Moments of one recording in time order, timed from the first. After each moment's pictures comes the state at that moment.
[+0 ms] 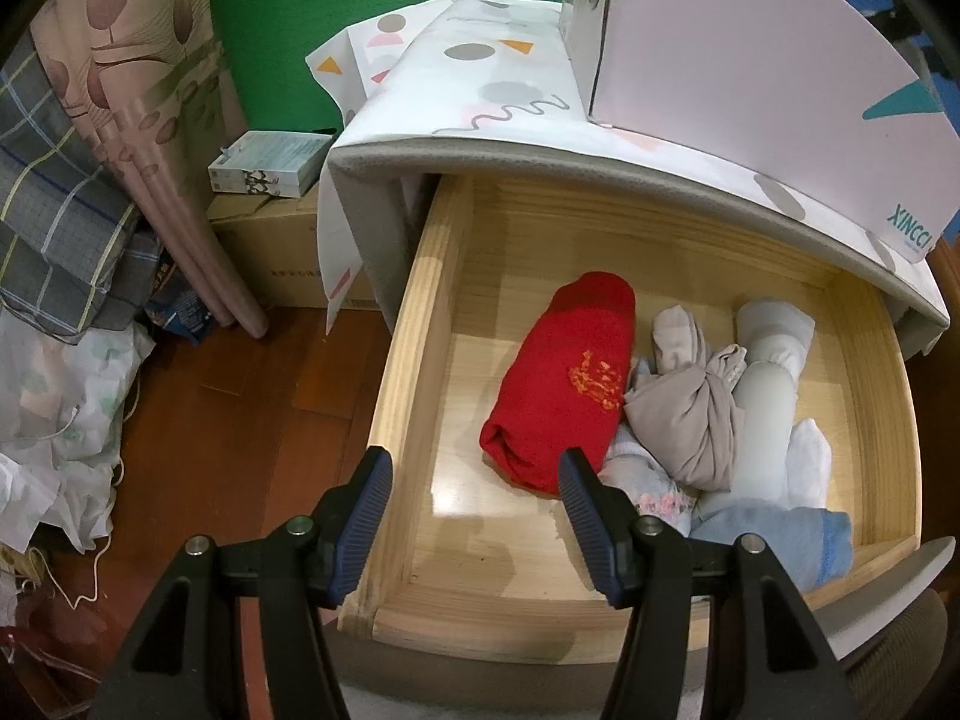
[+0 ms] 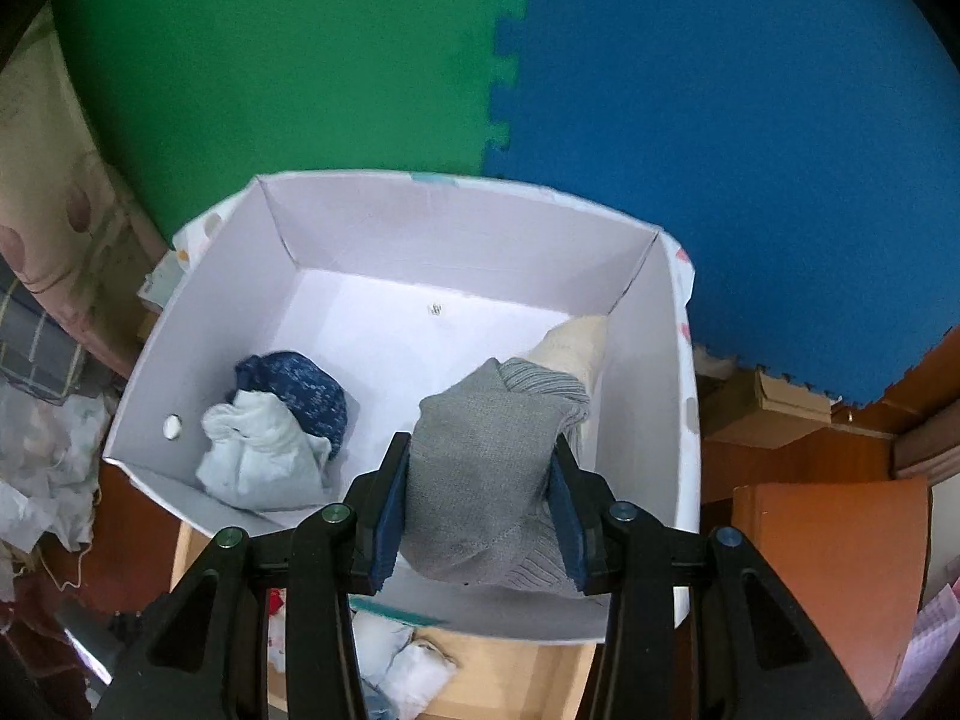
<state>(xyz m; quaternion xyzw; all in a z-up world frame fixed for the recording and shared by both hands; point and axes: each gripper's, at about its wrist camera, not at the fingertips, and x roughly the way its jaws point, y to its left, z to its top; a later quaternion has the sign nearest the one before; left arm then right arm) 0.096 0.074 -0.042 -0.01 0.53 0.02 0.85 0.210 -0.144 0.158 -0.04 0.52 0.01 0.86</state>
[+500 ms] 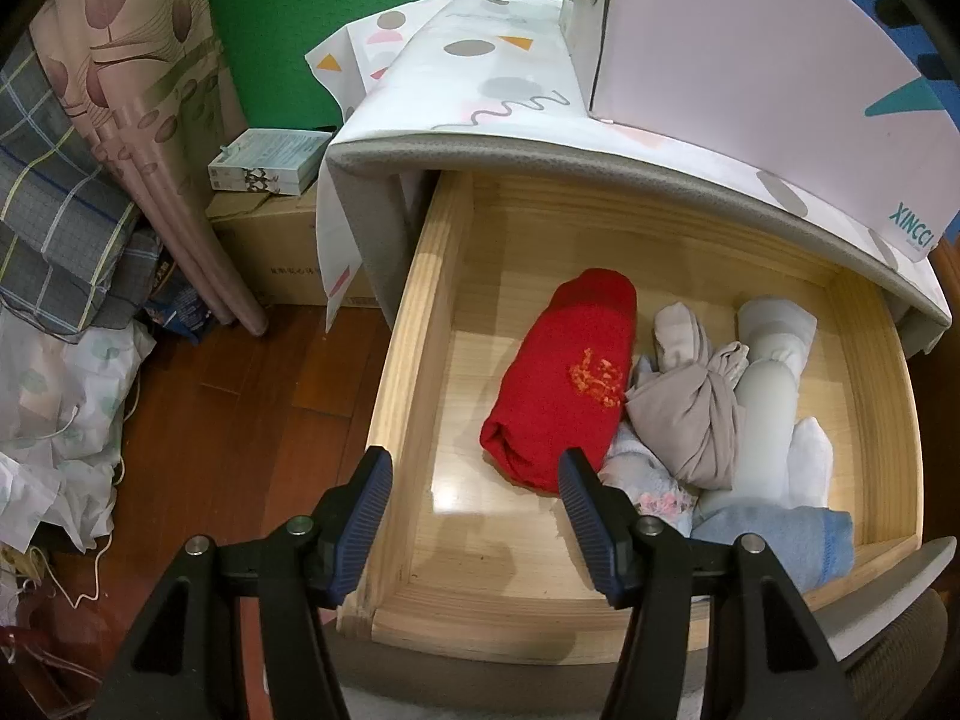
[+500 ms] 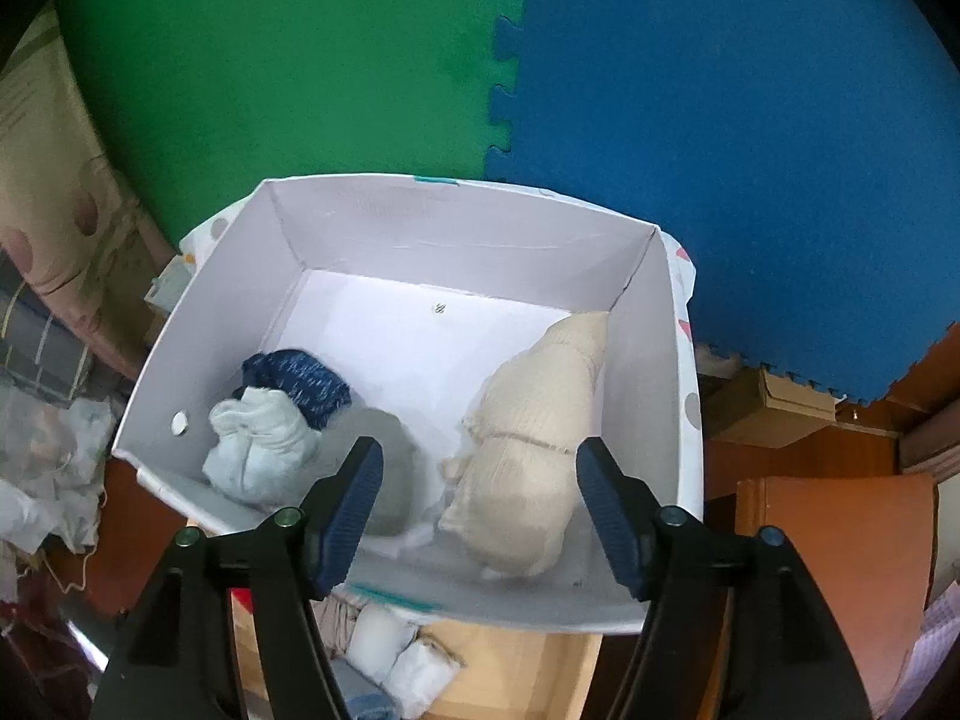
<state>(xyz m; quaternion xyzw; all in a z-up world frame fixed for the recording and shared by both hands) 0.097 0.074 -0.042 -0.01 0.53 0.02 0.85 0.194 -0.145 0.166 -0.03 0.51 0.03 0.86</state>
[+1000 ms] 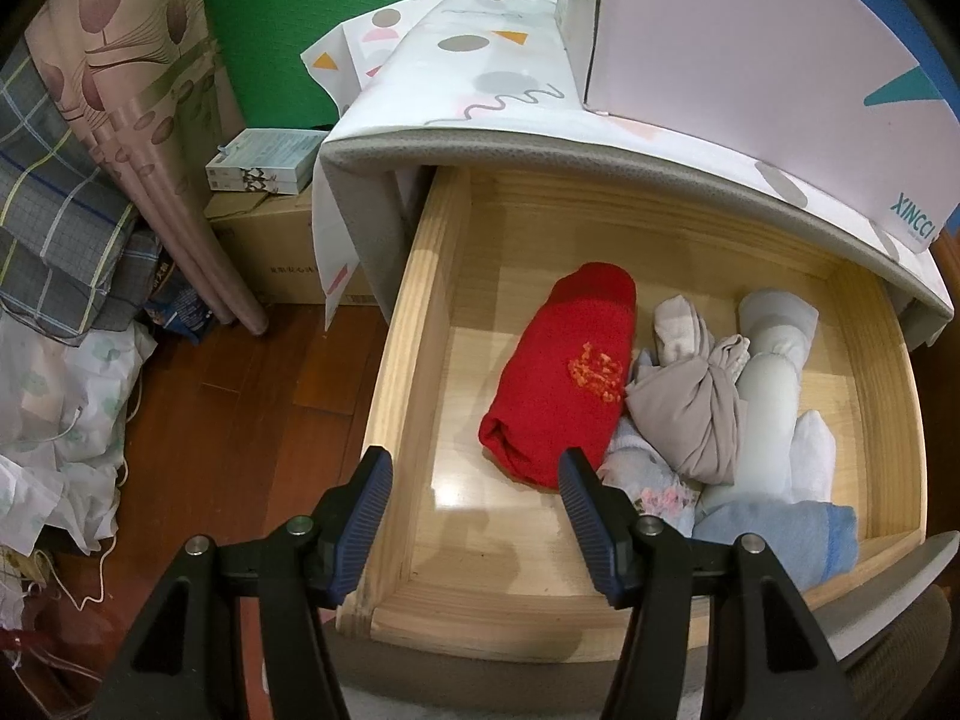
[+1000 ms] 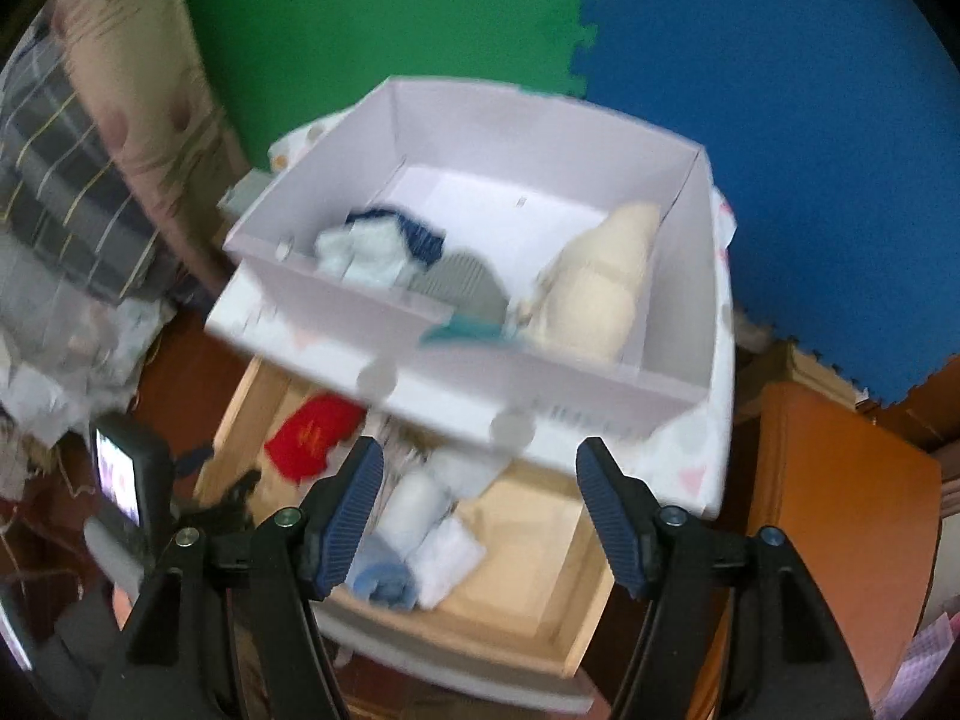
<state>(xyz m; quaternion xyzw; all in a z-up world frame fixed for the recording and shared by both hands) 0.097 0.072 -0.046 0.00 0.53 0.02 0.84 0.087 -0.130 0.154 -0.07 0.54 0.10 0.84</state>
